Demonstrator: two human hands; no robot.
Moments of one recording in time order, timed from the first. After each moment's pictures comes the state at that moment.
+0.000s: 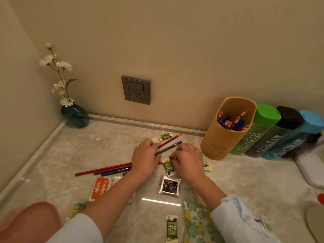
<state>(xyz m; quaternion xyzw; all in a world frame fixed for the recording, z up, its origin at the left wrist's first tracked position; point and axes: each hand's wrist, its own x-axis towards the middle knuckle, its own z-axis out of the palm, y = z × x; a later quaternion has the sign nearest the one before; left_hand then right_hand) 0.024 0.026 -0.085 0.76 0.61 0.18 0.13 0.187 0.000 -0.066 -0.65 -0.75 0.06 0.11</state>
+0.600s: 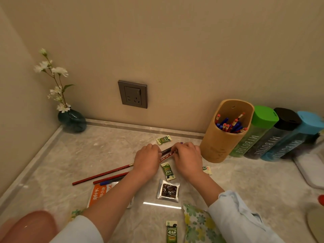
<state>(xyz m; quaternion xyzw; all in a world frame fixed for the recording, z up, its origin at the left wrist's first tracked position) 0.036 0.037 -0.079 0.77 0.62 0.12 0.13 0.188 0.020 -0.060 -0.69 -0.70 0.10 0.15</state>
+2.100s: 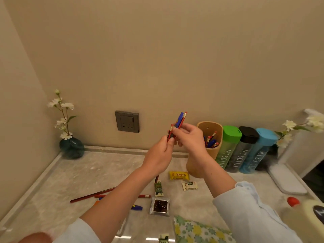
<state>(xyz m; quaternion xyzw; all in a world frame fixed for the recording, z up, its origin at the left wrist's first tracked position) 0.086 0.019 0.045 0.74 0.49 0.37 0.29 0.199 0.001 0.103 -0.54 -0.47 0.40 0.57</state>
